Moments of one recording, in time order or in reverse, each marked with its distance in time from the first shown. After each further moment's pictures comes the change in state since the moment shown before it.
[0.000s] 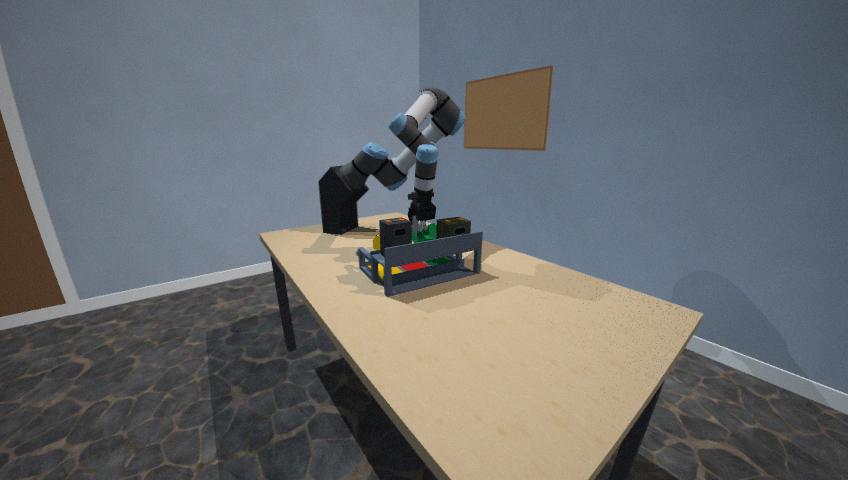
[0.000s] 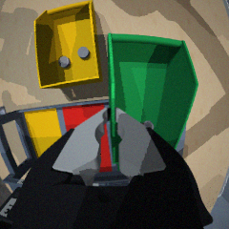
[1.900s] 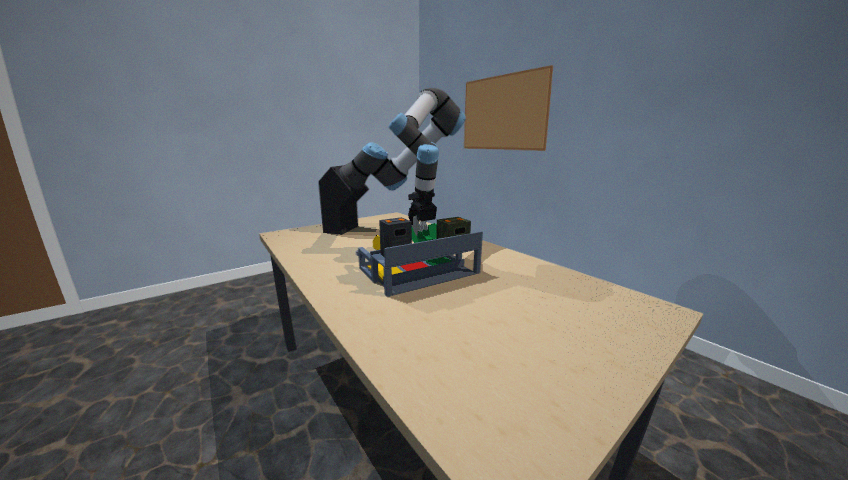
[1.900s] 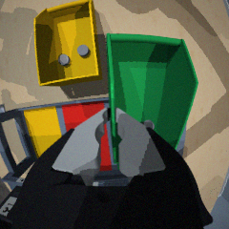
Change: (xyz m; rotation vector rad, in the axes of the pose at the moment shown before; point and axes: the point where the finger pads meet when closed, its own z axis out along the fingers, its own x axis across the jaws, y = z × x) arm 0.000 0.004 -0.001 0.000 0.000 0.000
